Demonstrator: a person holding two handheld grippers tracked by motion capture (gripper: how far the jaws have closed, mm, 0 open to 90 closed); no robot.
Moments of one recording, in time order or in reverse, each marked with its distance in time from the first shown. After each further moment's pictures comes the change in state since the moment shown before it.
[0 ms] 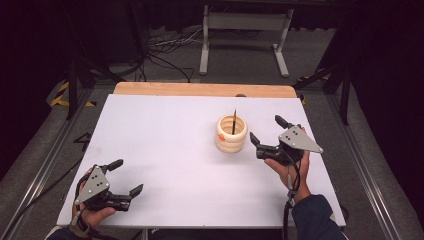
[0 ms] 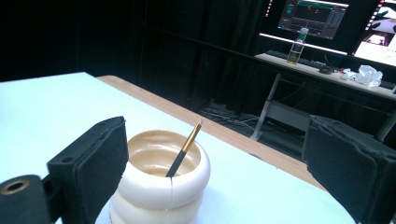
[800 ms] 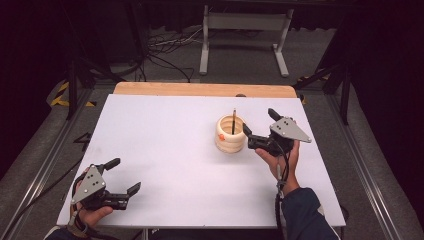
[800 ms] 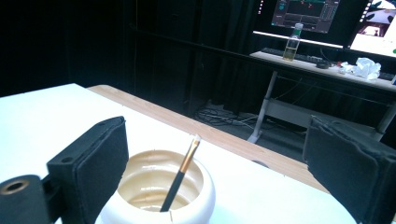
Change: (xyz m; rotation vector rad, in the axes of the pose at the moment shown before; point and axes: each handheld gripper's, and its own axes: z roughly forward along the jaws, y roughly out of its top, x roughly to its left) left arm 0.004 0.001 -0.005 -0.029 0.017 -0.021; right arm 0.004 0.005 0.030 -0.003 -0.029 0.053
